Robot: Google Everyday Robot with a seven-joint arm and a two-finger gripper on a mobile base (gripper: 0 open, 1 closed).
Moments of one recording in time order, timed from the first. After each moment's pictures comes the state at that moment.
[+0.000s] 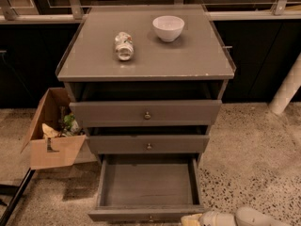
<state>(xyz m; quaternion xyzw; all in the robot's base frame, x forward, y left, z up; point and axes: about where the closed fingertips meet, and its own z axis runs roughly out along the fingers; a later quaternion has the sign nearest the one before) 0.377 -0.144 0.268 -0.20 0.86 0.41 0.23</state>
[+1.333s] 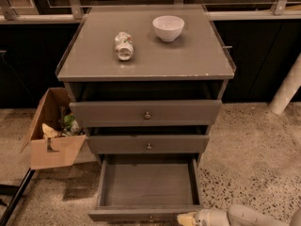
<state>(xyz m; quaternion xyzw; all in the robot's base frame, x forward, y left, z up) 0.398 -0.135 0.208 -0.17 0.86 0.44 0.20</state>
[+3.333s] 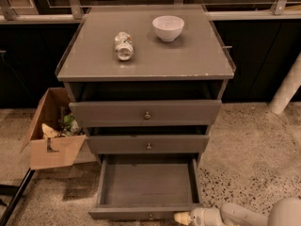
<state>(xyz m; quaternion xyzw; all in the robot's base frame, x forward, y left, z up) 0.420 -0.124 0.160 -0.13 0.87 0.44 0.18</state>
